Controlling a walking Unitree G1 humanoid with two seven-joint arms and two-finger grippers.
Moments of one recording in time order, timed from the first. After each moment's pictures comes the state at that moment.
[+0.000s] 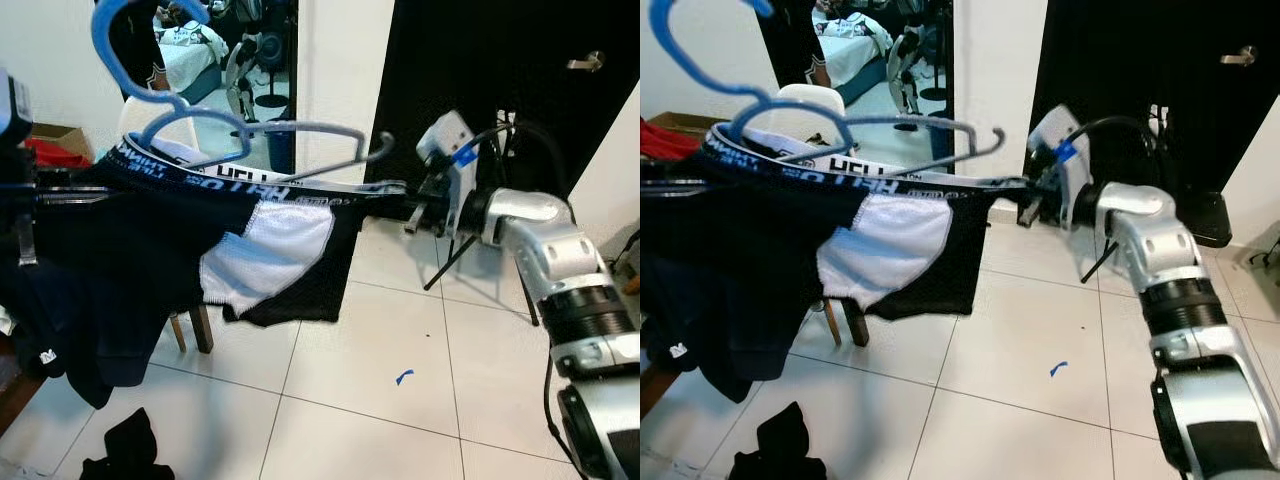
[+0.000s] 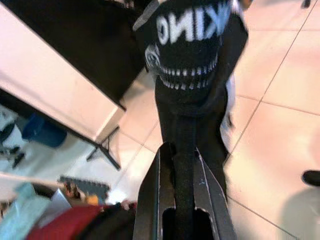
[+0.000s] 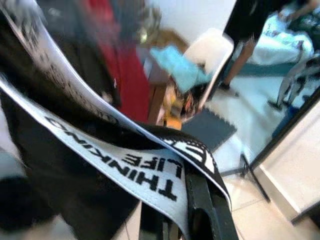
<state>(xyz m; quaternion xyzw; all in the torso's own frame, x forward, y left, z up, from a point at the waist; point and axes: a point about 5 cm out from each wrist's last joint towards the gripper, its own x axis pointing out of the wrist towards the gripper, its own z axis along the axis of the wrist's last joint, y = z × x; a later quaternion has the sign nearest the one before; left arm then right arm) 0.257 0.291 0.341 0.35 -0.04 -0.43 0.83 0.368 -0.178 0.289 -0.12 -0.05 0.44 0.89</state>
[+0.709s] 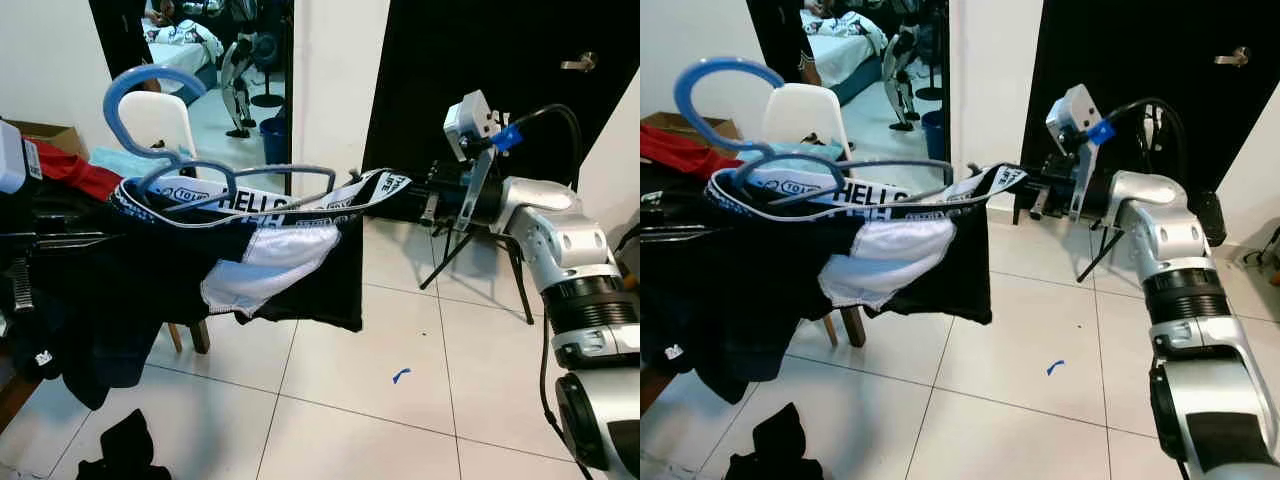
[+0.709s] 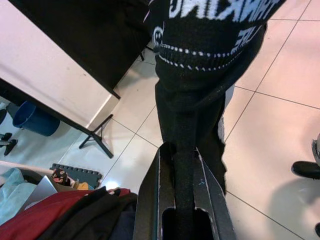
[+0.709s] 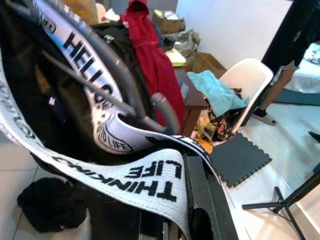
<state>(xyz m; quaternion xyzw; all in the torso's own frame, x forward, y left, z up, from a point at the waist) 0.245 0.287 0.325 0.35 -0.02 -0.42 0.83 0.363 -0.171 0.289 -0.13 -0.06 0.53 0.84</state>
